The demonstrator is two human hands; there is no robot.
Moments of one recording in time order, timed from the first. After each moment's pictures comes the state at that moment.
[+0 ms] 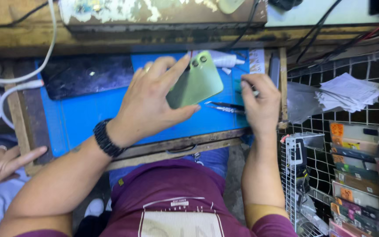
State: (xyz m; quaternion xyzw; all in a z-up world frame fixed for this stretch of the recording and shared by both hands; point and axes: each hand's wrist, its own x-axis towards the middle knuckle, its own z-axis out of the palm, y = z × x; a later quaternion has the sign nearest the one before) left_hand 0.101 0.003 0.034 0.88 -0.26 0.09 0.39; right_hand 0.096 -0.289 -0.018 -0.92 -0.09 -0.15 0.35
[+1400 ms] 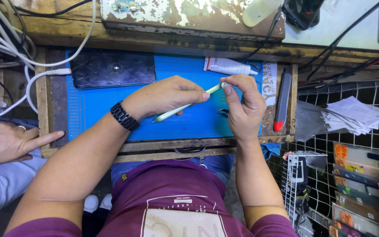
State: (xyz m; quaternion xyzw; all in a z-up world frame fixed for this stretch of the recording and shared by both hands) left_hand 0.128 0.014 -0.004 0.69 -0.14 -0.36 0.62; right_hand 0.094 -0.206 -0.005 -0.80 -0.18 -0.17 0.55
